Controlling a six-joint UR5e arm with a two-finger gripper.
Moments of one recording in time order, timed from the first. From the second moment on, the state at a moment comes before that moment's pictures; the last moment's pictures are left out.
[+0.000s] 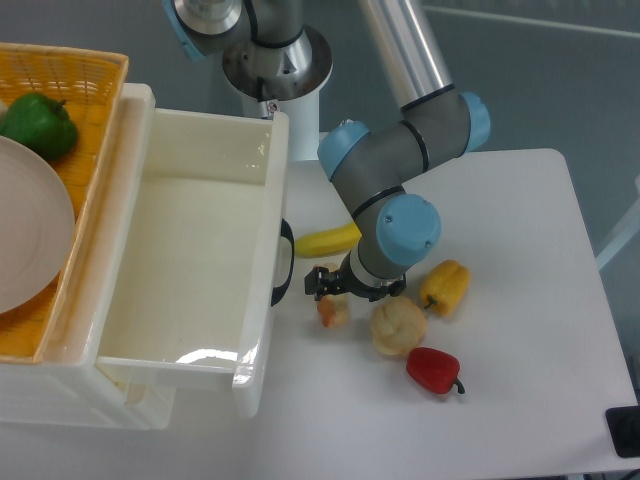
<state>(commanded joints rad) 2.52 -2.06 -1.66 -1.22 1.43 0.46</state>
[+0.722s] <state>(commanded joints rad) 2.51 -2.06 -1.65 -1.21 1.43 0.47</state>
